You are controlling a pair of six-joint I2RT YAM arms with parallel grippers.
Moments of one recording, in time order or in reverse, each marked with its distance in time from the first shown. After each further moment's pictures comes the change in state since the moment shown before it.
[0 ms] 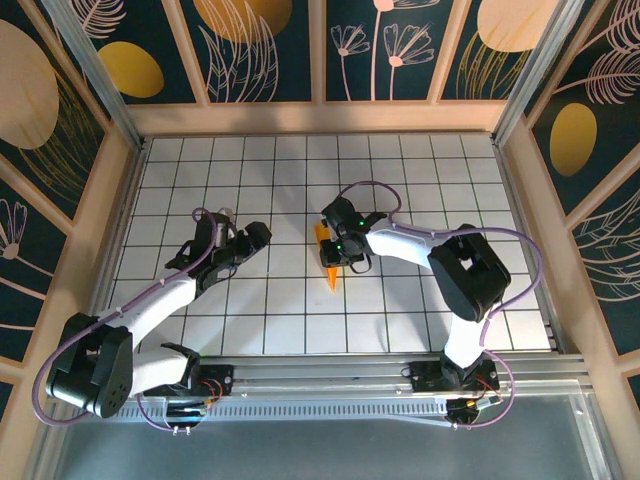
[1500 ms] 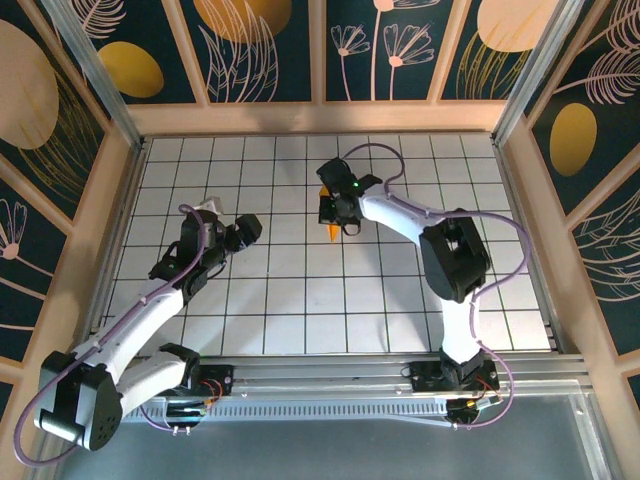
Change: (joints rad) left arm 0.000 -0.180 0.051 -0.122 -0.159 0.202; right arm -0.089 0.206 0.445 -0.191 0.199 0.157
